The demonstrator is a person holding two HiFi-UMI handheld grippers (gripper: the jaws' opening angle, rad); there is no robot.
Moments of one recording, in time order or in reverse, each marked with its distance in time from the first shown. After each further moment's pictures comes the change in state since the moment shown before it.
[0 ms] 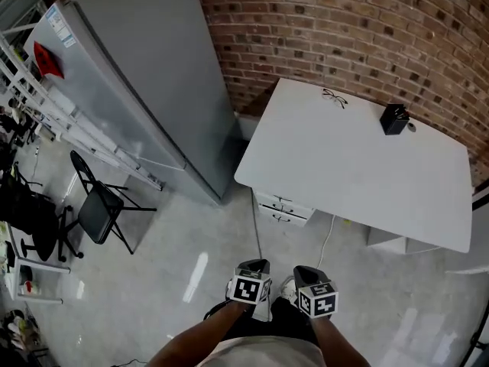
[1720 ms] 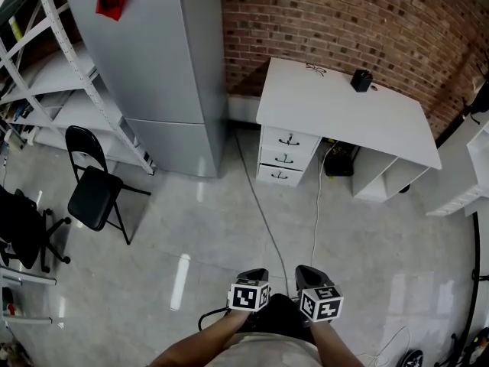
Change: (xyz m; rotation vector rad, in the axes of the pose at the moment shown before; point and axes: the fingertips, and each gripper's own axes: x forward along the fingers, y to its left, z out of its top) left arm -0.248 0.072 -0.323 -0.030 -0.003 -0.213; right arm -0.107 0.339 -0.194 0.113 -0.135 -0.261
